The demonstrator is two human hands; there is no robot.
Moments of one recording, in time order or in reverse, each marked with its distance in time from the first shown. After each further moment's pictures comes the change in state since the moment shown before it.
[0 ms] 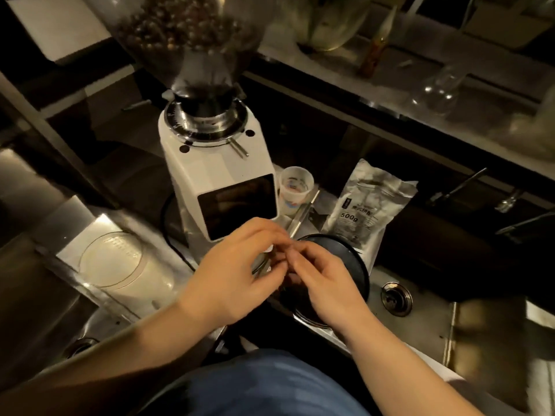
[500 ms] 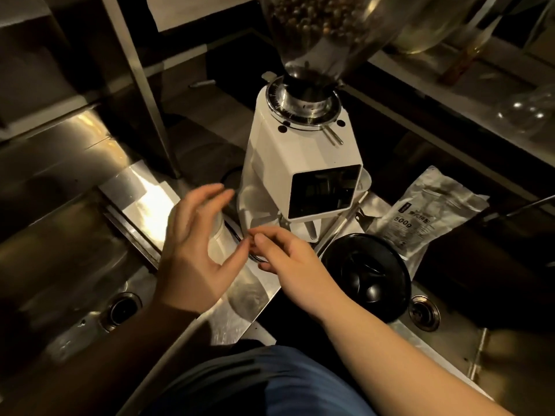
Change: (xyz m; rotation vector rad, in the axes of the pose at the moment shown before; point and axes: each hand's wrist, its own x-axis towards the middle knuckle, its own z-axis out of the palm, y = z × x) left_hand -0.096 -0.056 -0.070 0.278 0.568 -0.131; right_hand 0.006 -0.011 0.129 -0.200 -0.266 0.066
